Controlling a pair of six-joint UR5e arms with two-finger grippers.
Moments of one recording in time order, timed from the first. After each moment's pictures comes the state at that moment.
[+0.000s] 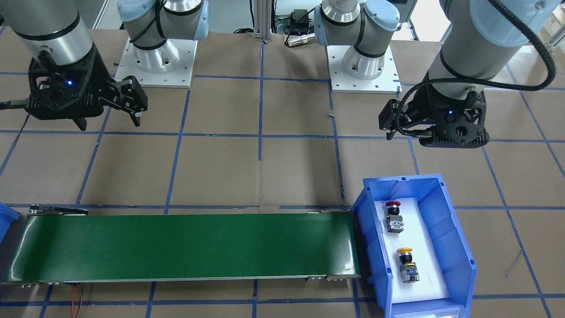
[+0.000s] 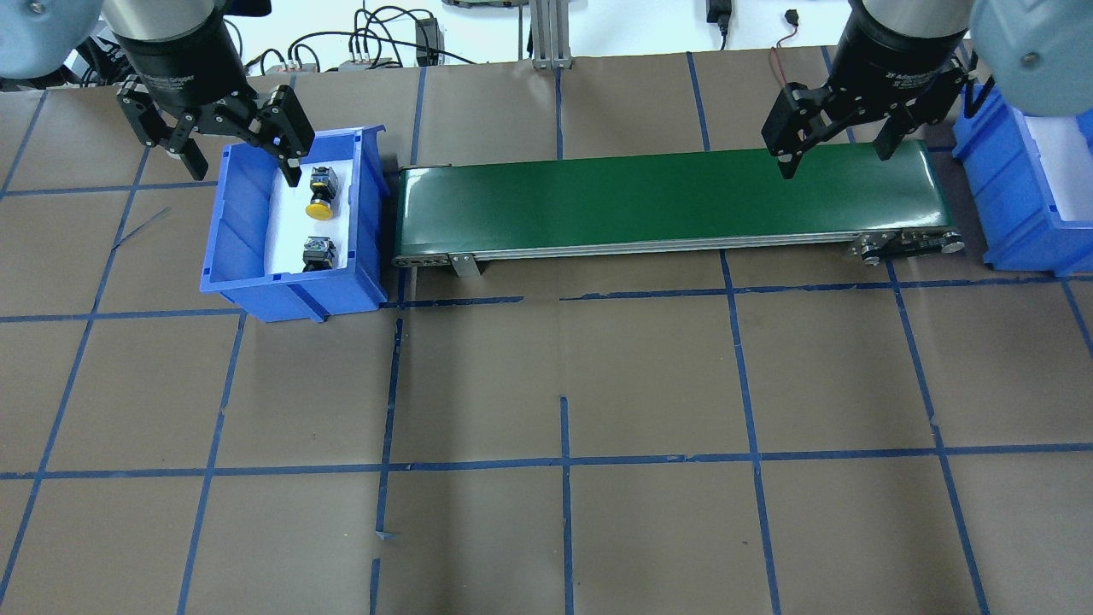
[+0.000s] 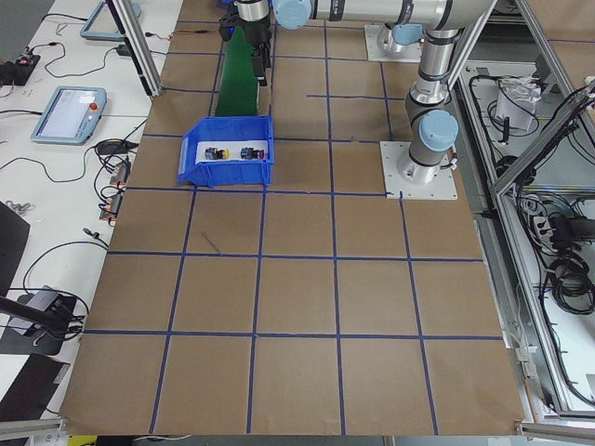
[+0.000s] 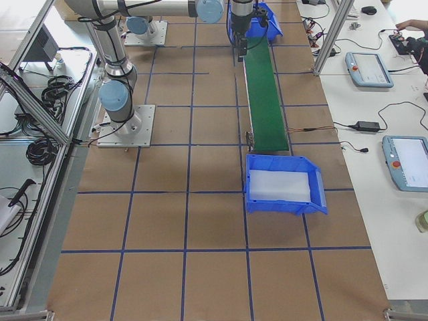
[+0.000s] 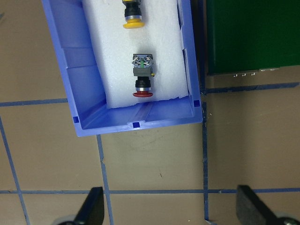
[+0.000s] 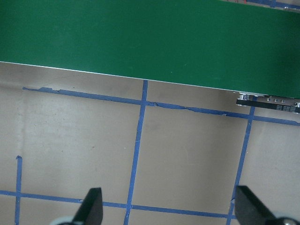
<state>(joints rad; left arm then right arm) -1.53 -1.74 -1.36 -1.72 1.68 0.10 1.54 -1.52 1.52 -1.59 -1.61 -0.18</state>
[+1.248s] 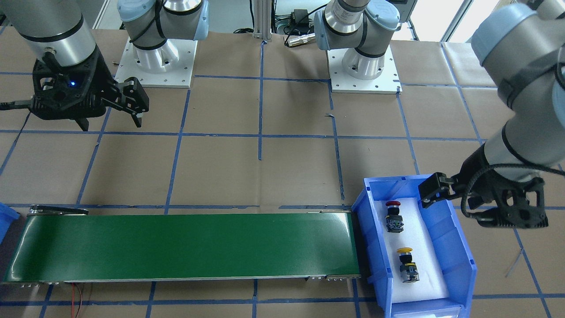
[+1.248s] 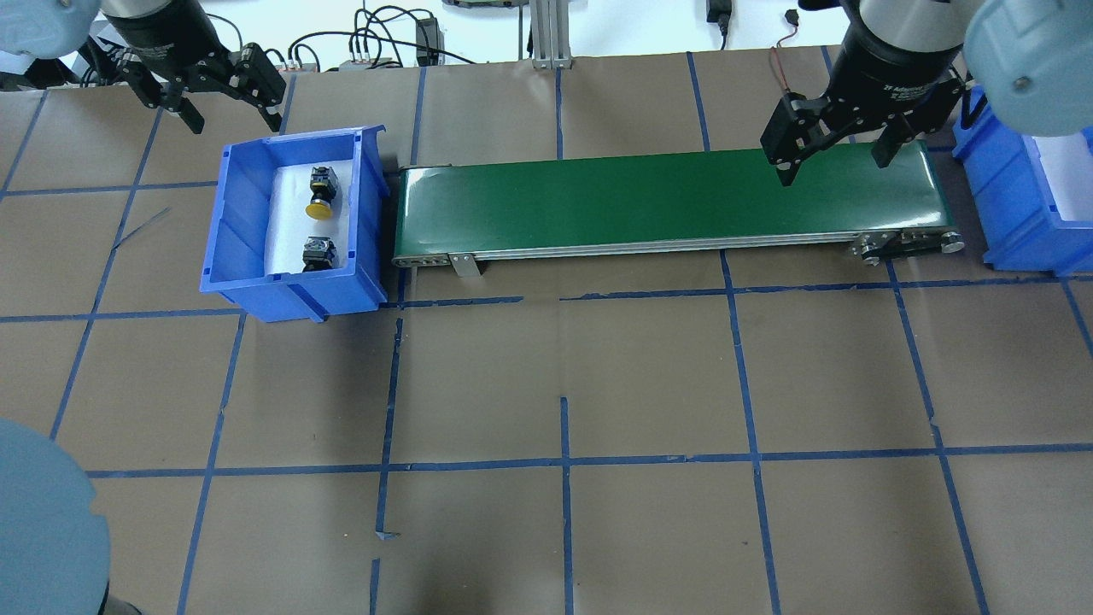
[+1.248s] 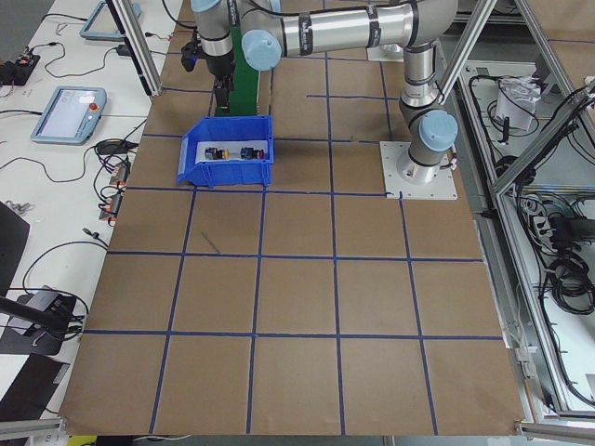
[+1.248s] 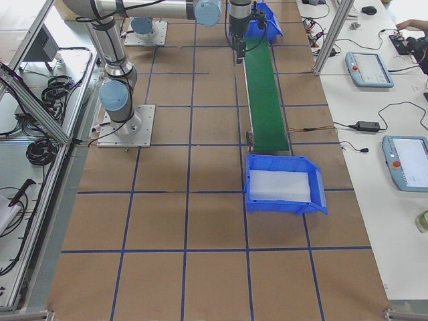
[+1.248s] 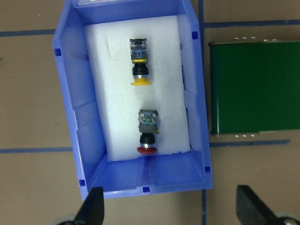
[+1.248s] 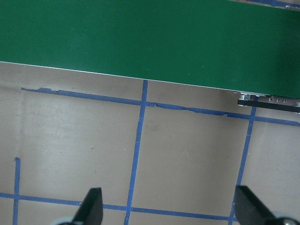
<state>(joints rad) -1.39 -1.97 -1.27 -1.48 1.58 0.21 1.54 -1.53 1.54 -1.61 -1.61 -0.18</state>
